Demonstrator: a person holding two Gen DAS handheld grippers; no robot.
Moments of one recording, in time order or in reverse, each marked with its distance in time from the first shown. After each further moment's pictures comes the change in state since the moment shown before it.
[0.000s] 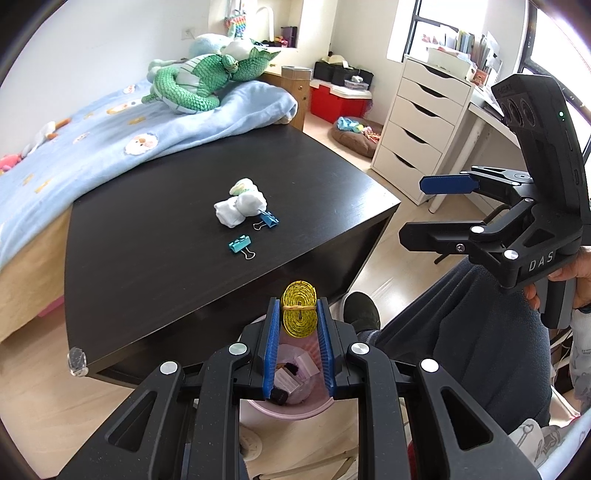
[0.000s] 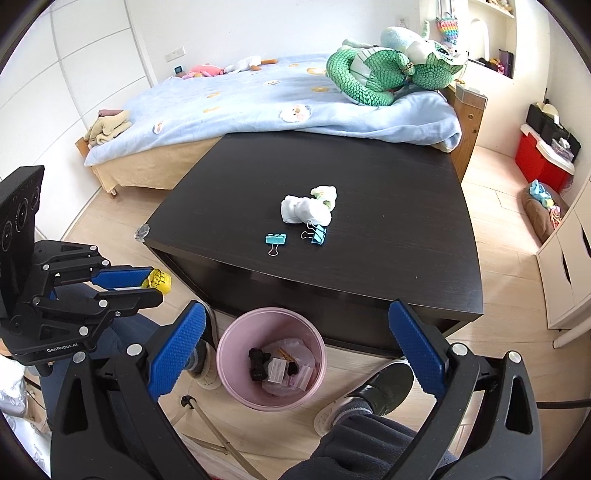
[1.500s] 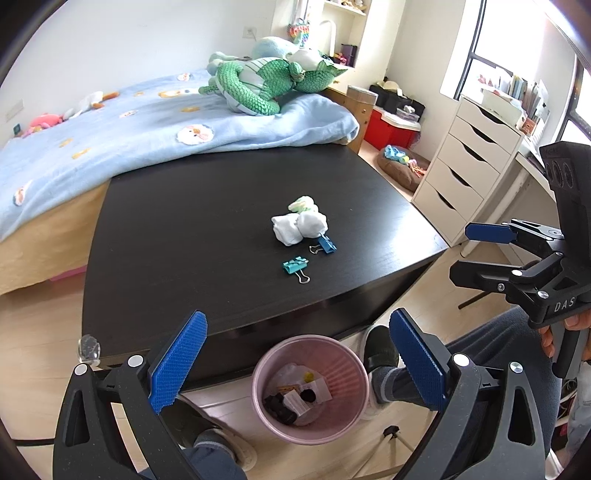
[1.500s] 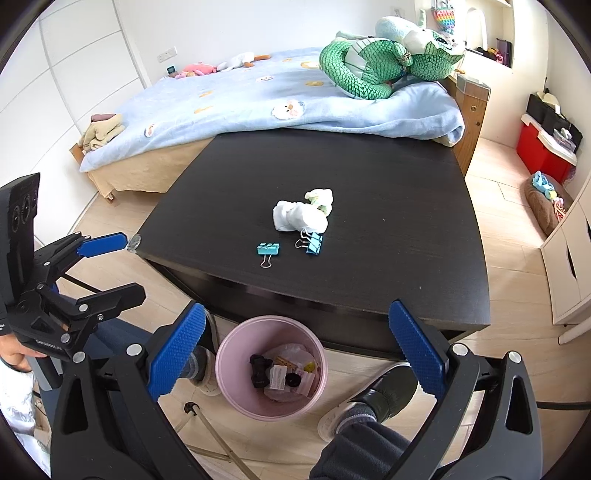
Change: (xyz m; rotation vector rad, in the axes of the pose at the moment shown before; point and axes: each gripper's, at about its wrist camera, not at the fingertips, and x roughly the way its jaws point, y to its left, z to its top) left arm 0.005 0.042 0.009 -0.191 -0.070 0.100; right arm 0.026 -0.009 0.021 0.032 0.029 0.007
